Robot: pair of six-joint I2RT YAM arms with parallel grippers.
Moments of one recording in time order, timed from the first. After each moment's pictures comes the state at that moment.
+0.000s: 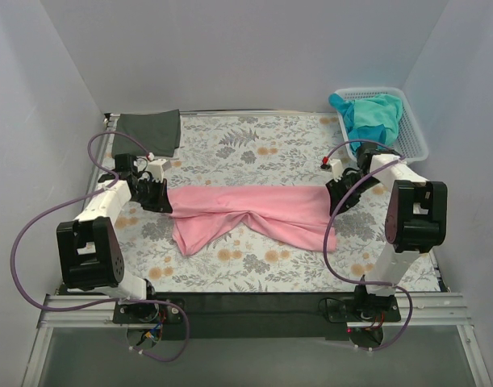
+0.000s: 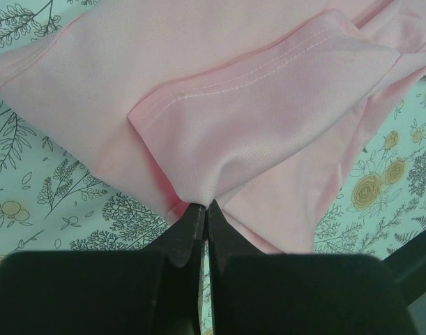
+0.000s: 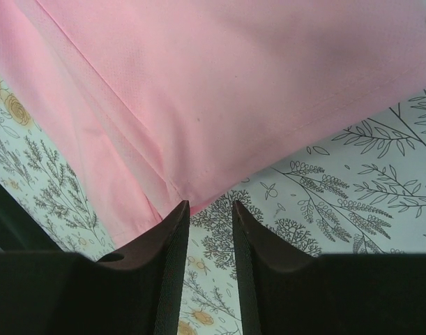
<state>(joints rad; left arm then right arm) 0.12 1.50 0.97 -0.67 0.55 0.32 -0.02 1.78 1.21 -0.98 -0.56 -0.76</state>
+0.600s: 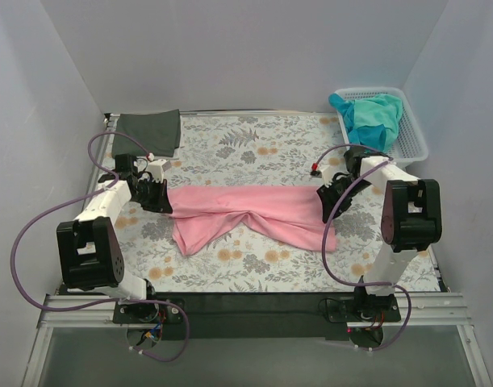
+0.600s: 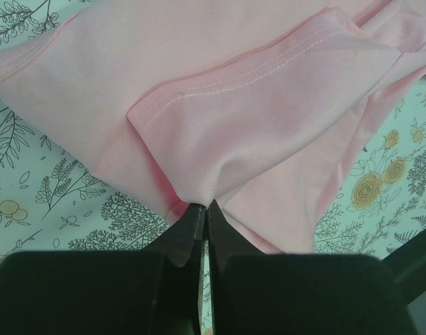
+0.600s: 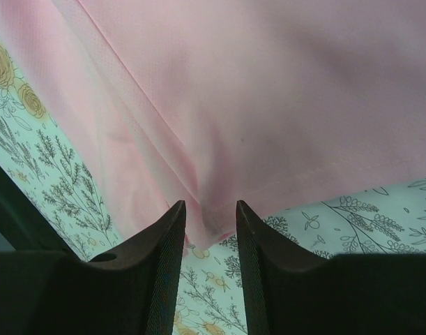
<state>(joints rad) 0.12 1.50 0.96 -0.67 0.55 0.32 0.05 1.80 1.18 -0.98 -0.56 -0.76</state>
